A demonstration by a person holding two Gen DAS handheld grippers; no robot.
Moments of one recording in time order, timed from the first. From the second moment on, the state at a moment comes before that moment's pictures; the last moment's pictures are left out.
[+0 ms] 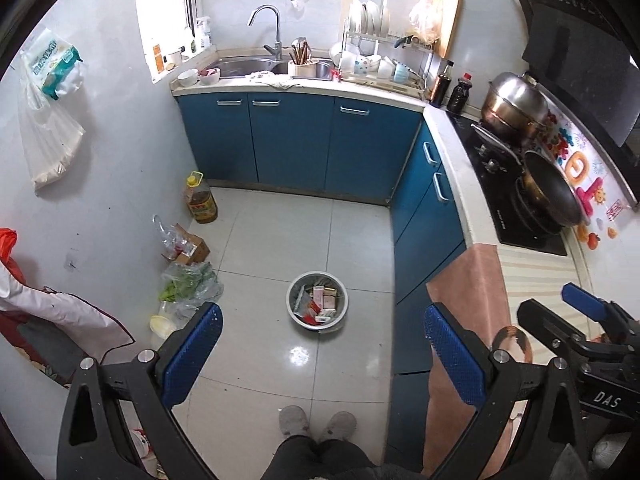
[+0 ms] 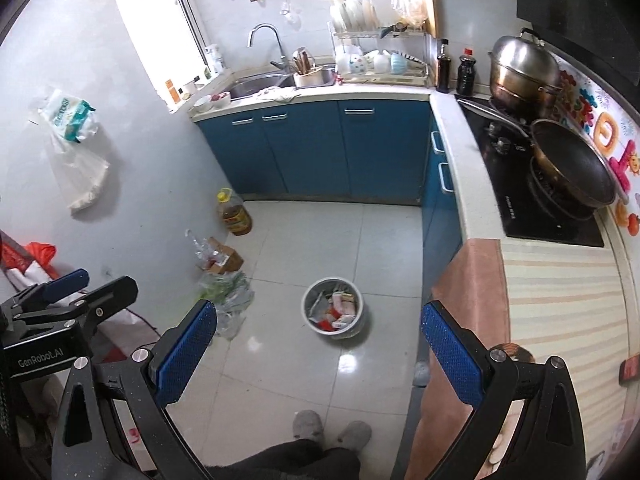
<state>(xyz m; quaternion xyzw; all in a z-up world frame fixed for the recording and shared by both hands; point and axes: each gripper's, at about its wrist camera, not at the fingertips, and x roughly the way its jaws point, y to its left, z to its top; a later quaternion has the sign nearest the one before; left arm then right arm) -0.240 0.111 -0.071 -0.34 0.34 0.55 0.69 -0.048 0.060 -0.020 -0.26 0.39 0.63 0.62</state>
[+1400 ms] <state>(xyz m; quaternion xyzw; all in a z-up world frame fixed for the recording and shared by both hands) -0.259 0.092 -0.069 -0.35 0.34 0.51 0.71 -0.052 0.039 -0.031 -0.26 0.43 0.62 0.60</state>
